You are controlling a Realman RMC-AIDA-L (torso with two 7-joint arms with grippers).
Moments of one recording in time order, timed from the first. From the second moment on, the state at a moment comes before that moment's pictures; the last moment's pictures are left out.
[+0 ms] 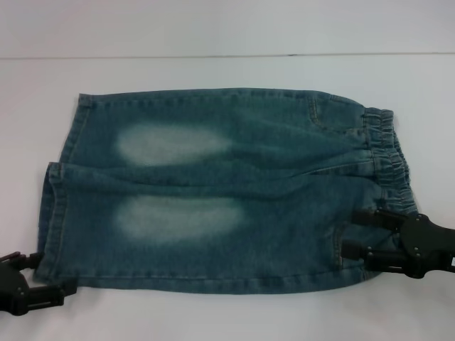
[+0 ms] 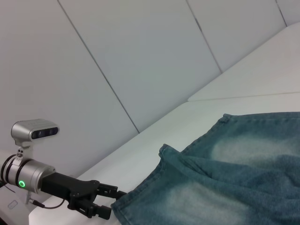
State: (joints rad) left arm -0.28 -2.17 0.31 0.92 2.43 1.60 -1.44; right arm 0.33 1.97 -0.94 -0.41 -1.66 -1.62 1.33
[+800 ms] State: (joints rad) left arm -0.29 -2.17 0.30 0.94 2.42 1.64 -1.45; right arm 0.33 1.97 -0.95 -0.41 -1.66 -1.61 1.33
